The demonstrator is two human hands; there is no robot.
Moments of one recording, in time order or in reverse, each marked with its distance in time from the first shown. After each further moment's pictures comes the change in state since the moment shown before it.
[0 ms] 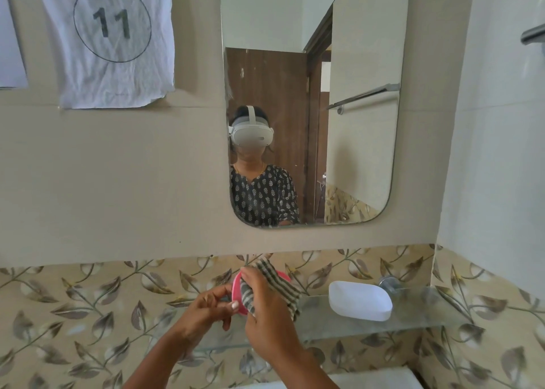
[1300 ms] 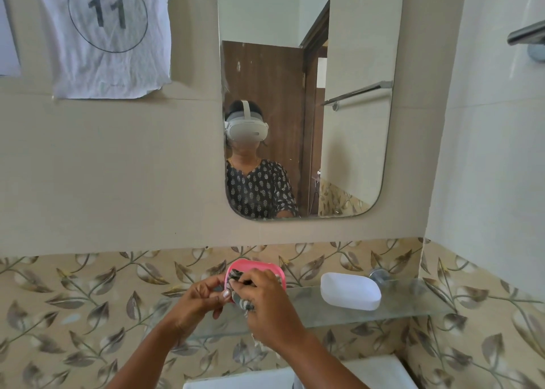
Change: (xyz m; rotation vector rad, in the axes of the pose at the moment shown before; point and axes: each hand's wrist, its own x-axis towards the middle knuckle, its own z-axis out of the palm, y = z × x) left_hand -0.002 -0.001 -0.001 0.001 -0.016 0.046; right_hand -0.001 0.010 -0.013 -0.229 -0.052 -0.243
